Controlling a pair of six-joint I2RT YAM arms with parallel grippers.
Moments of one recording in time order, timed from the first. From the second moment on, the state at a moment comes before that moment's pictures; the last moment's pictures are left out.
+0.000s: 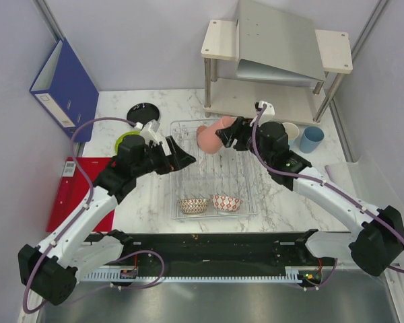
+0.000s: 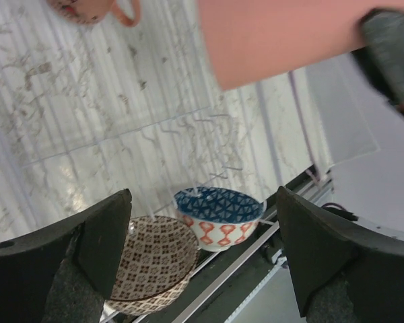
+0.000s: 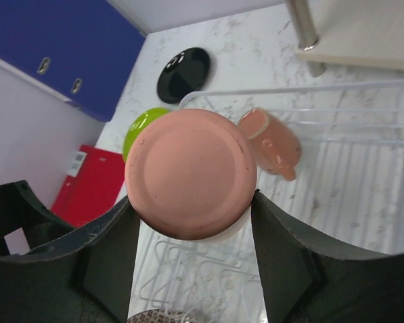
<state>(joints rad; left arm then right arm) -0.47 1.01 0.86 -0.35 0.30 -0.70 0.63 1.24 1.02 0.04 0.11 0.55</state>
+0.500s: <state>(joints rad) -0.47 0.78 0.57 0.14 0.40 -0.91 0.63 1.20 0.59 0.70 -0.09 1.04</state>
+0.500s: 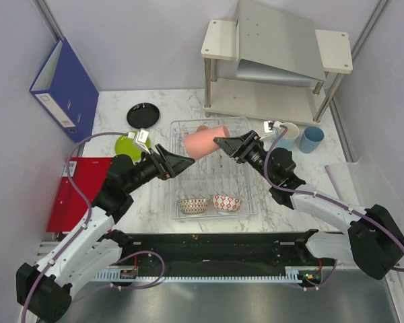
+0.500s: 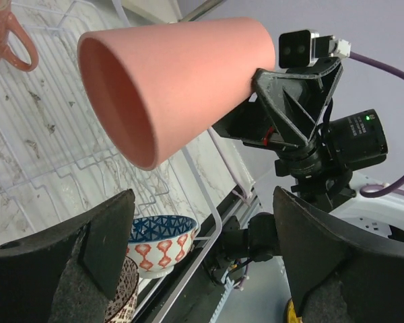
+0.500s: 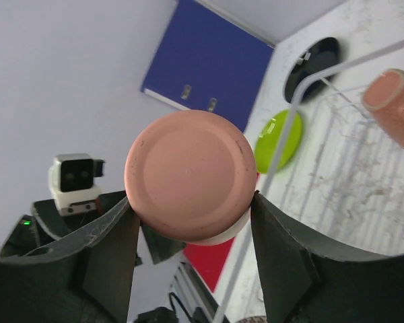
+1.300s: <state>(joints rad) -0.47 0.73 0.61 0.21 0.39 -0.89 0.63 1.26 0.51 1.06 -0.25 1.26</state>
